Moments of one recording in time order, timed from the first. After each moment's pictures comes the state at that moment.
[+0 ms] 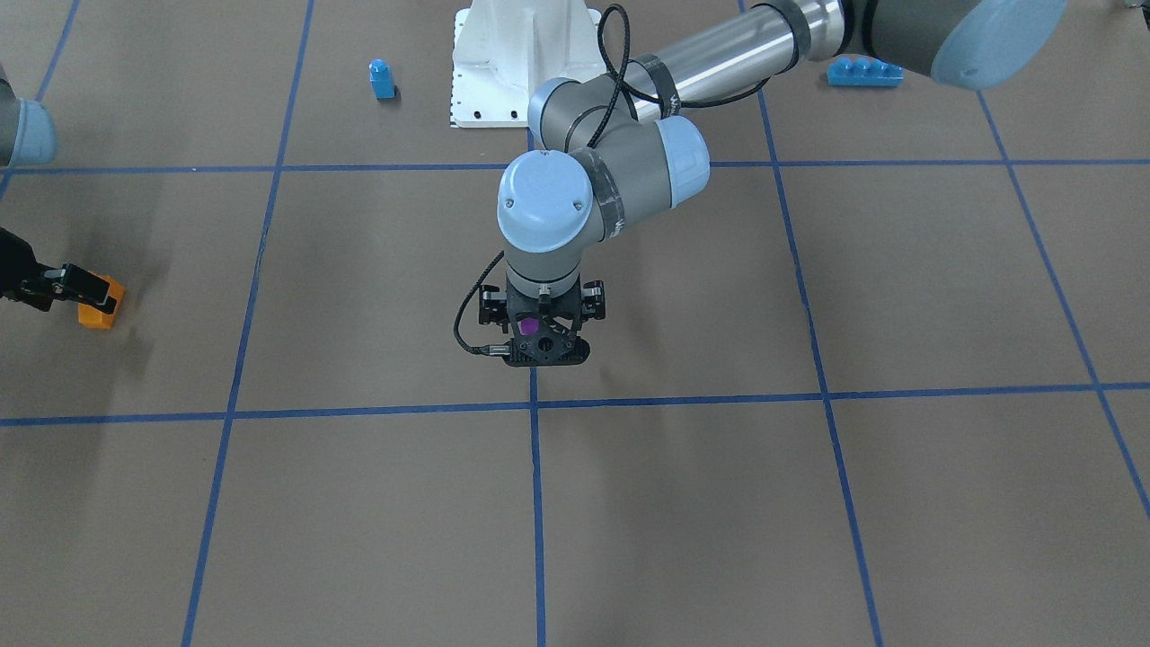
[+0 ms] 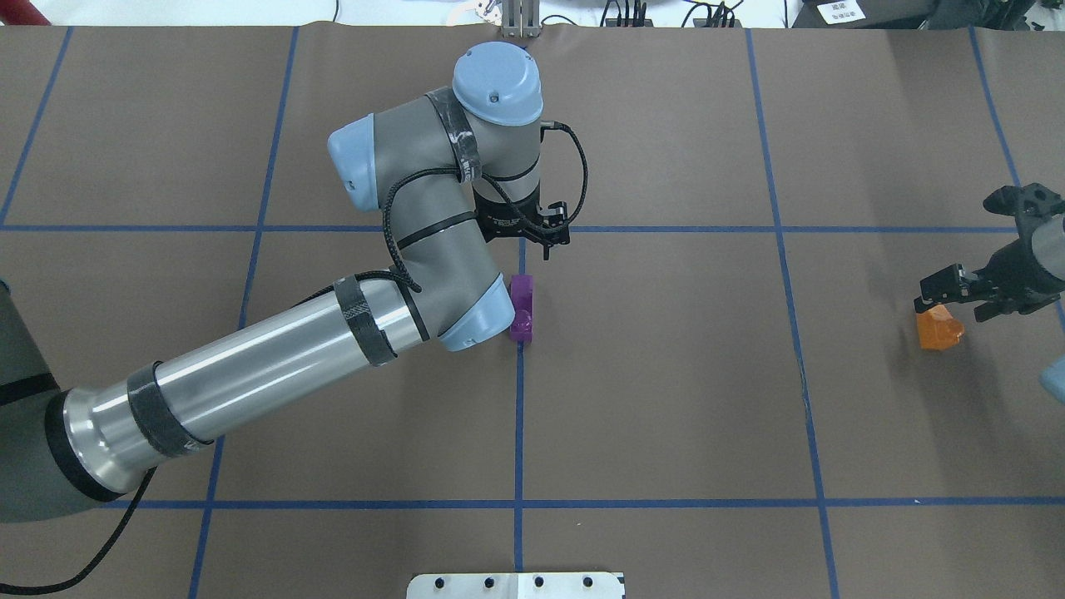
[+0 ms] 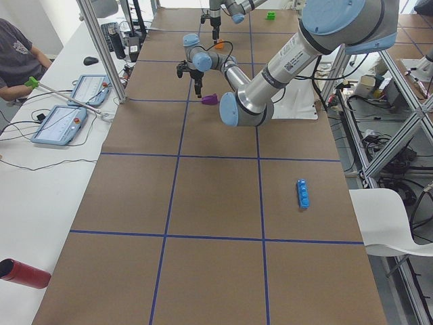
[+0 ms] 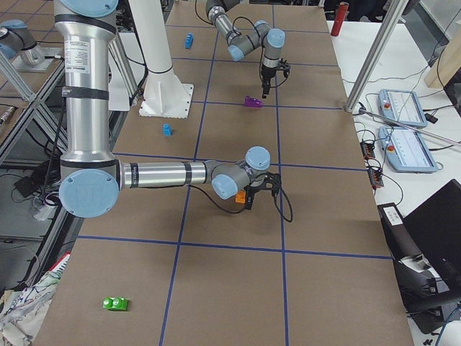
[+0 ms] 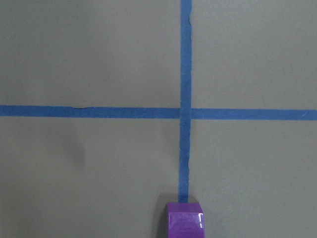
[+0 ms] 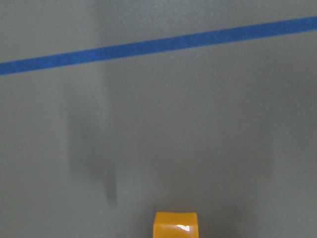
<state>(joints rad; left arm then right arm) -0.63 -2.61 -1.19 -1.60 -2.07 -1.11 1.03 -1.63 1.57 -1.00 2.31 0.84</state>
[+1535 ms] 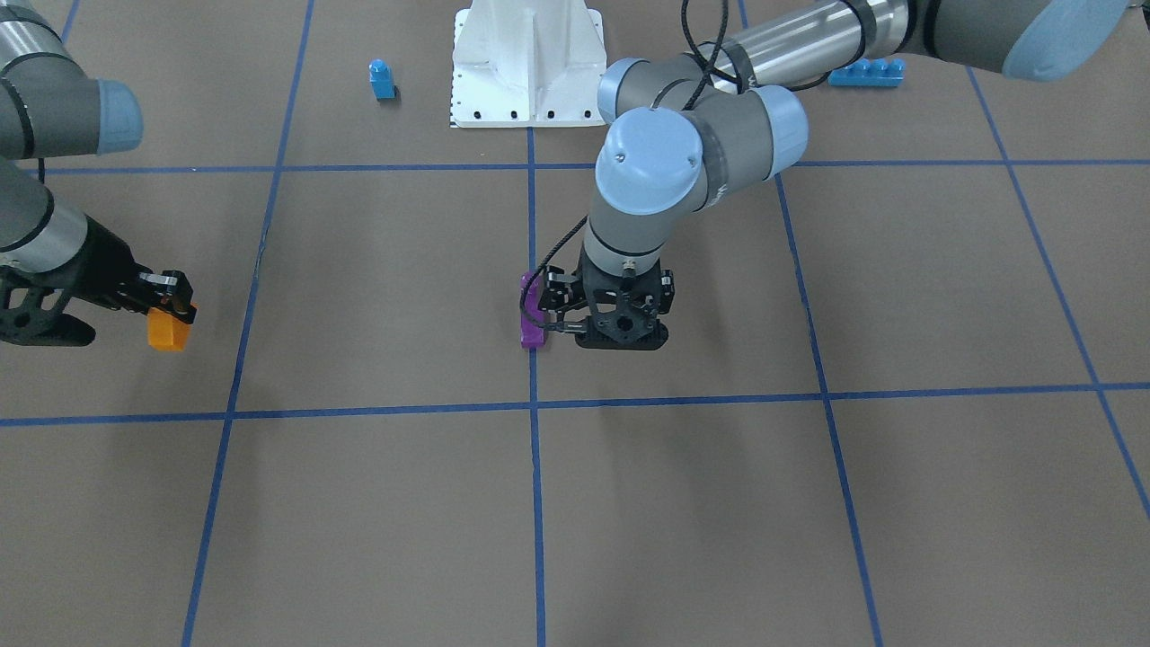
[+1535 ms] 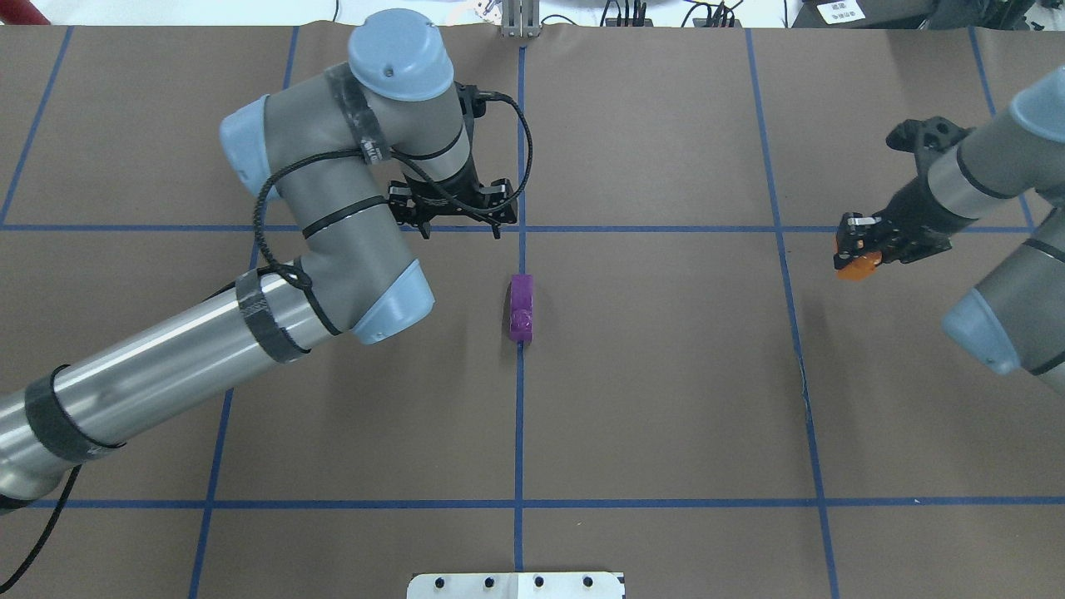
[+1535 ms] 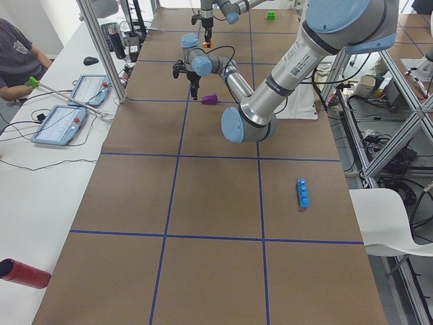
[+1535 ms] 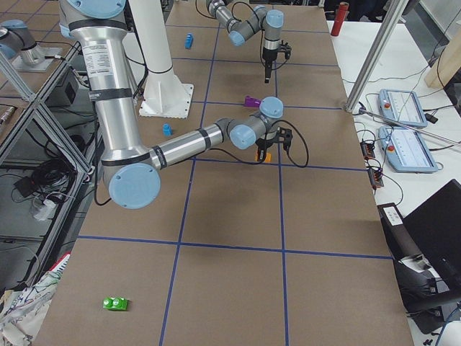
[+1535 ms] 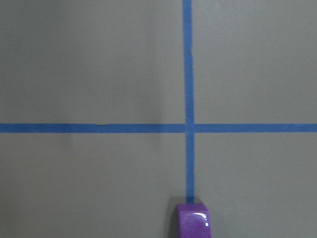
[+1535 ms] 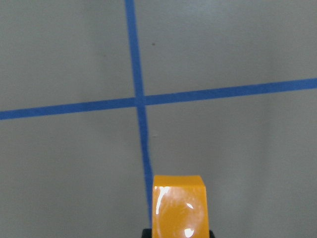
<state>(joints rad) -0.71 -2.38 -1.48 -1.59 -2.08 -1.00 0.94 -1.33 1.75 -1.37 2.26 0.97</state>
